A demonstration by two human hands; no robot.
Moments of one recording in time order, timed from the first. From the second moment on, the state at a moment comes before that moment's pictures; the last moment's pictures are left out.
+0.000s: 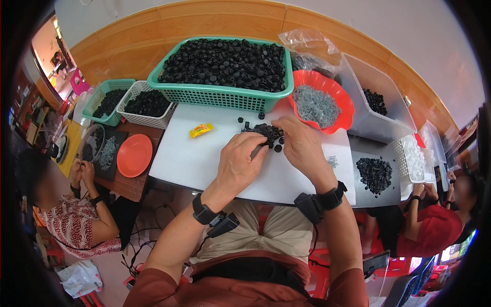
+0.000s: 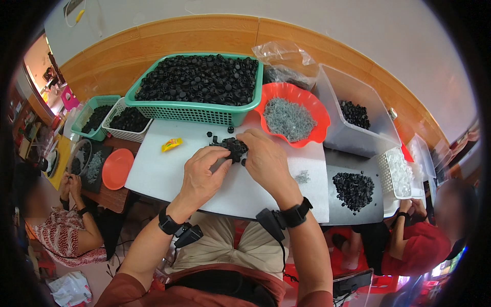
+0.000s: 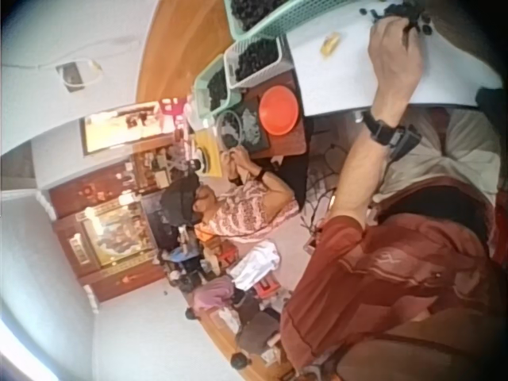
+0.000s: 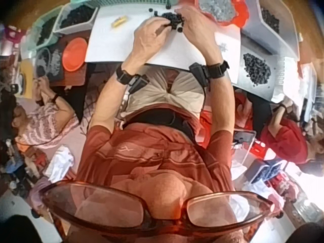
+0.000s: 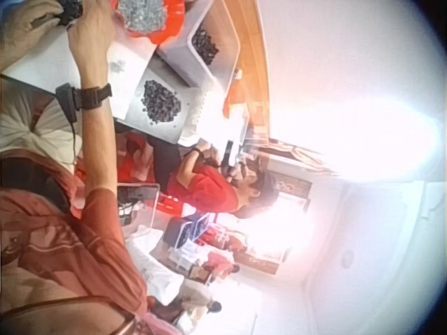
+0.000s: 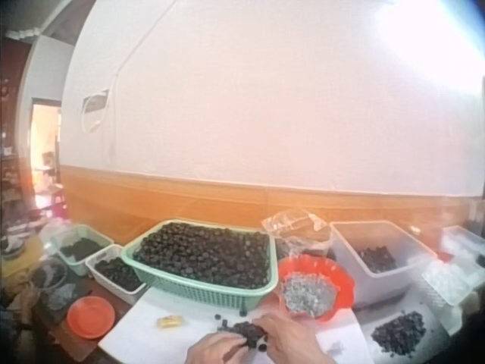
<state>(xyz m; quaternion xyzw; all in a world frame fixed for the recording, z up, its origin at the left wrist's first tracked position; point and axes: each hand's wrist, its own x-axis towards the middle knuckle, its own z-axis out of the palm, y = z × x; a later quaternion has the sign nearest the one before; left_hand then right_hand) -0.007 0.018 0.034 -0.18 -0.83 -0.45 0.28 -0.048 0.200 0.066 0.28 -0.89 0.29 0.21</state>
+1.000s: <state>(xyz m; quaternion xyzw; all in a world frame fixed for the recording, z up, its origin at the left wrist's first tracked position) -0.010 0.012 0.027 -0.11 -0.81 -0.52 0.26 -0.059 0.188 0.085 0.20 -0.91 0.34 0.12</state>
